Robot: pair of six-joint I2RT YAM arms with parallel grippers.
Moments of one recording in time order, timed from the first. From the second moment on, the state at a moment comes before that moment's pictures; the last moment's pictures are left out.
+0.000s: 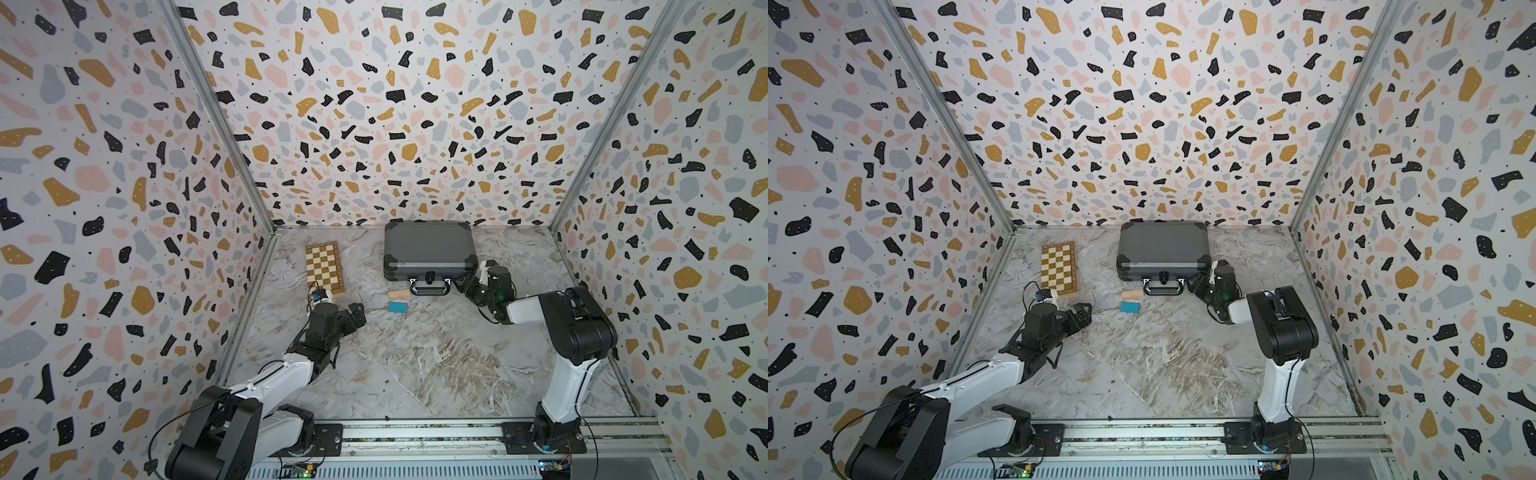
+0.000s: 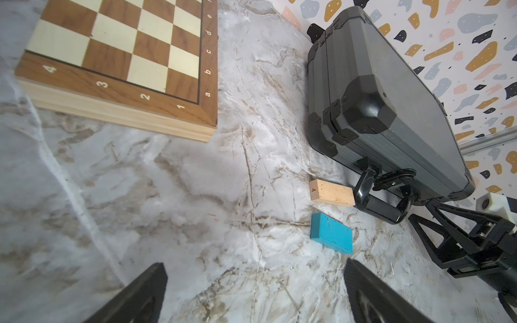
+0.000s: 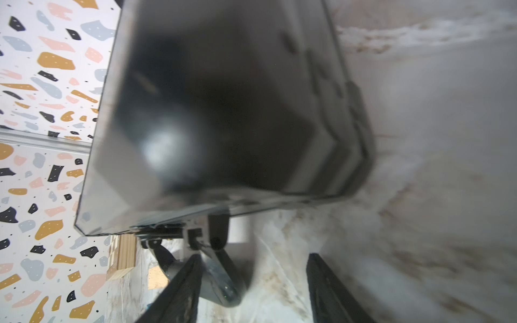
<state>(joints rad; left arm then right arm) -0.30 1.16 0.35 0.25 -0.02 -0.69 0.27 1.91 0.84 0.55 -0.33 0.83</state>
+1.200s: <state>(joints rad) -0.30 1.16 0.36 0.25 0.02 -0.69 0.34 2.00 0.81 0.82 -0.32 0.90</state>
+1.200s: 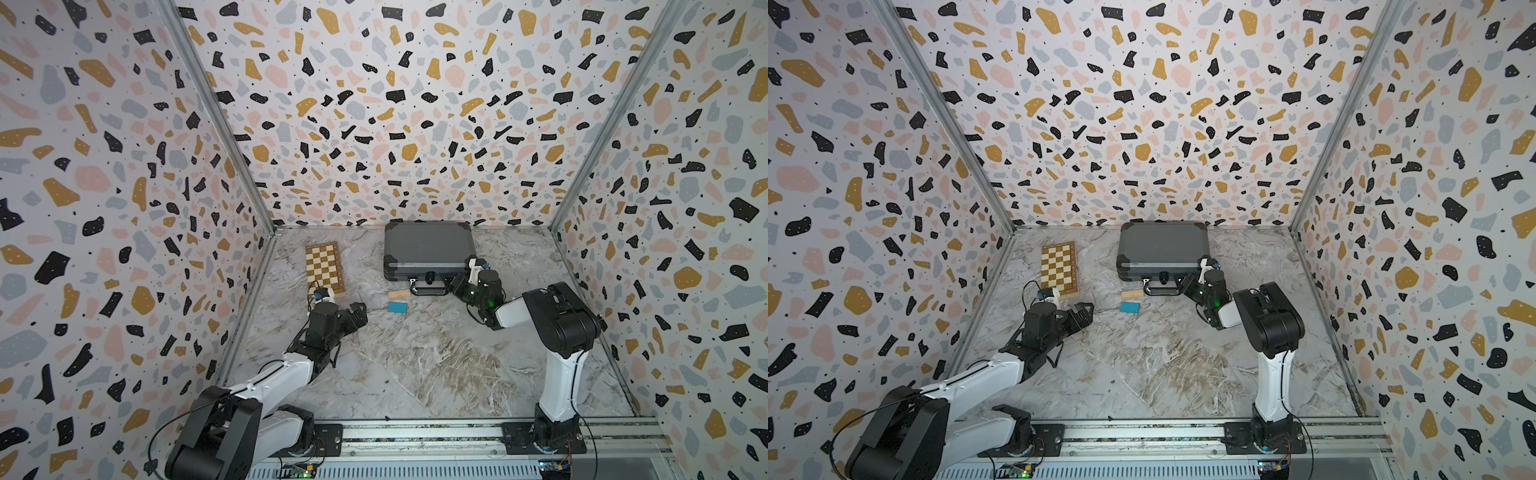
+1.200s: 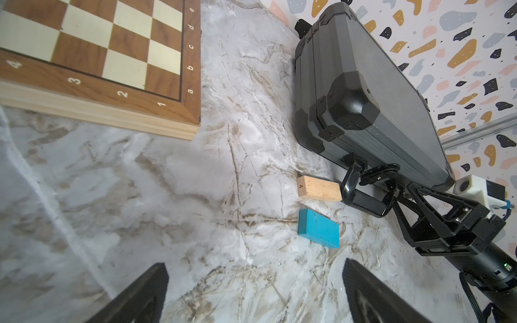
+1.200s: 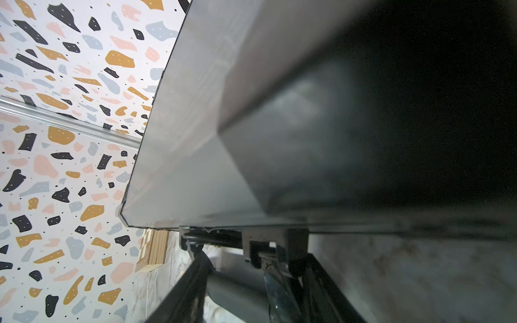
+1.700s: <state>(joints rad) -0.30 1.16 0.36 0.25 0.02 -0.69 0.35 1.99 0.74 0.87 -0.32 0.92</state>
